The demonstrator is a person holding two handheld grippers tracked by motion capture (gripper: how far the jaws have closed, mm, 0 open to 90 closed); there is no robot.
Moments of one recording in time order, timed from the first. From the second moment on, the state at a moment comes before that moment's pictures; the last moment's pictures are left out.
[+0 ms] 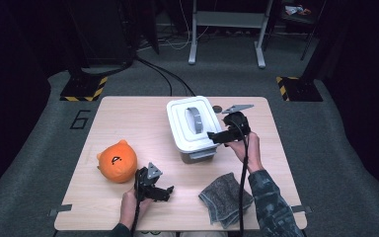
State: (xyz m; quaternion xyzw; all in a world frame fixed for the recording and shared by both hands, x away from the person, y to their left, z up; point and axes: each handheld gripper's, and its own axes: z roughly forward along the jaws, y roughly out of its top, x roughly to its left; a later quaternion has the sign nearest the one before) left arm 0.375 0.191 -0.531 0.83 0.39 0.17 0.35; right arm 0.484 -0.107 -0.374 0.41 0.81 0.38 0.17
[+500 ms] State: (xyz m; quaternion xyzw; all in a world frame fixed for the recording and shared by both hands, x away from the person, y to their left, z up) left arm 0.375 0.191 -0.531 0.84 0.39 0.17 0.34; right arm 0.507 -0.056 -0.382 0.39 0.82 0.38 0.16
